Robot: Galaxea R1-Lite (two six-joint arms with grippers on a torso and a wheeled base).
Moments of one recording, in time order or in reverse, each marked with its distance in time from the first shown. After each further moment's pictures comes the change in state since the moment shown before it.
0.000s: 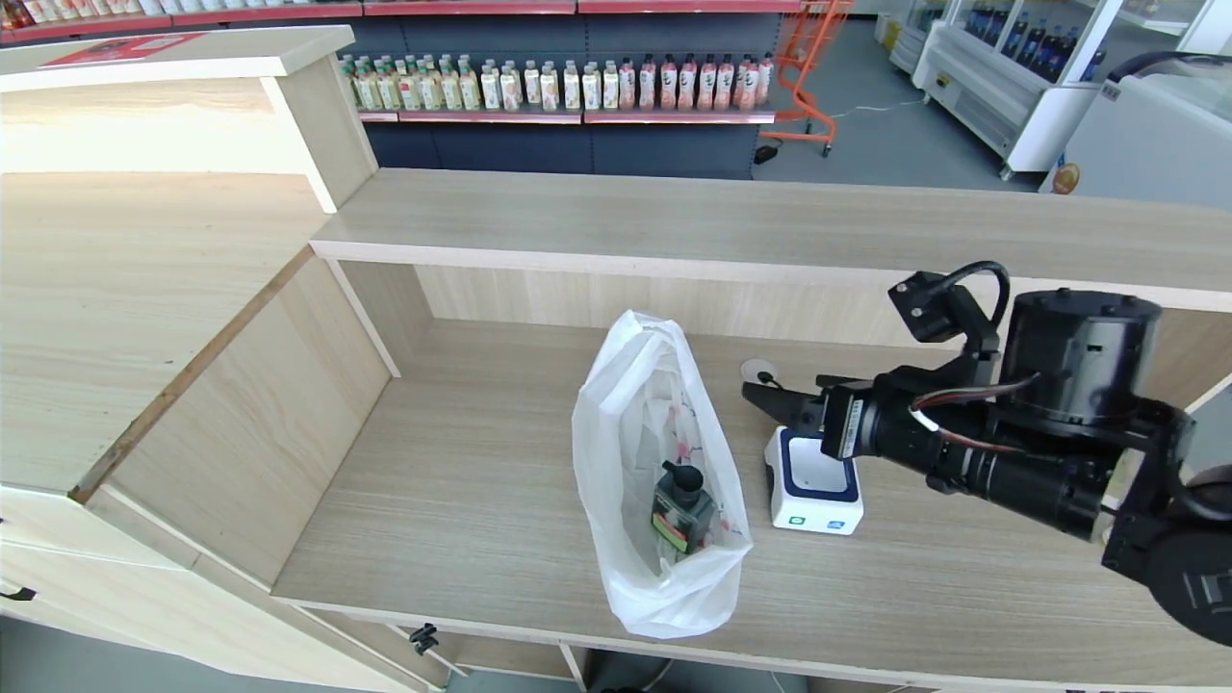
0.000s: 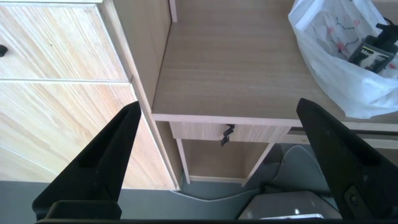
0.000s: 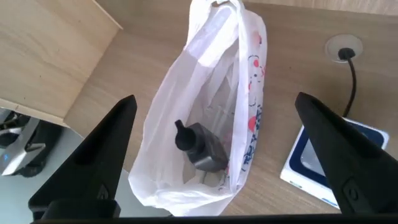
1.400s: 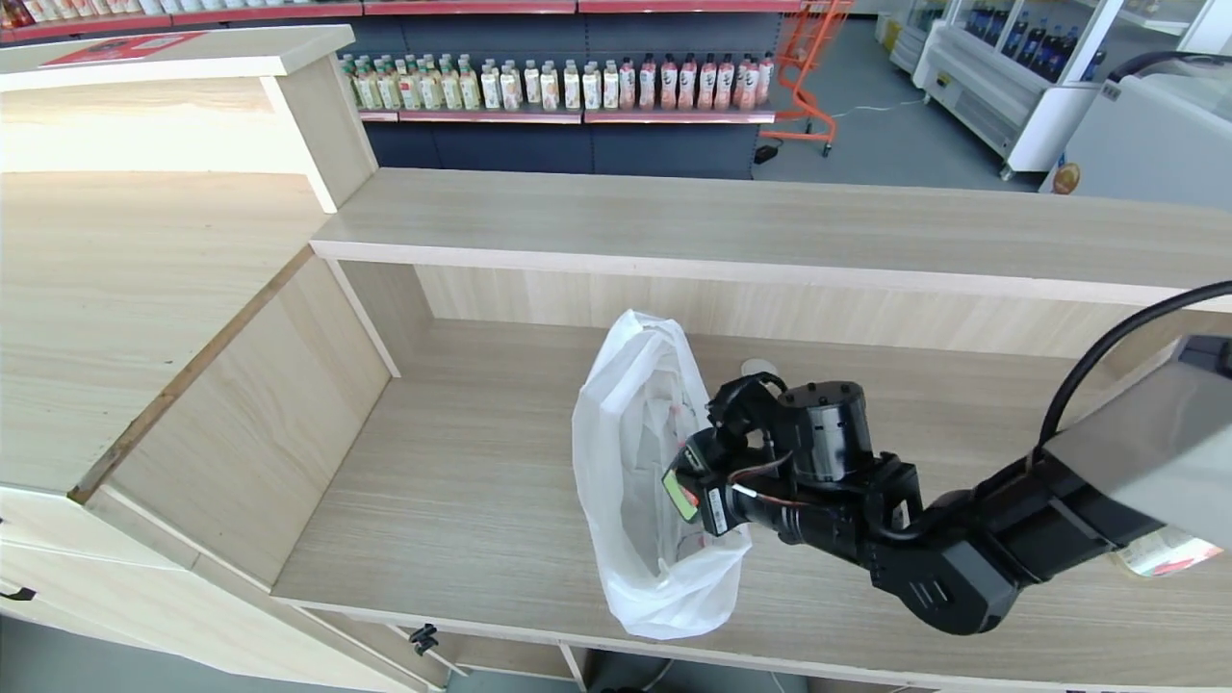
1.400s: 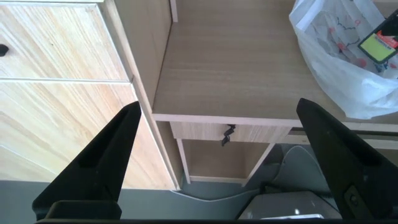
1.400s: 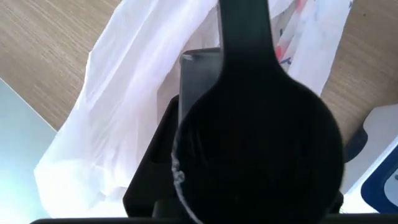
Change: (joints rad) left arm 0.000 0.000 0.000 0.000 0.000 0.000; right arm 0.132 0.429 -0.161 -0.023 -0.118 -0.212
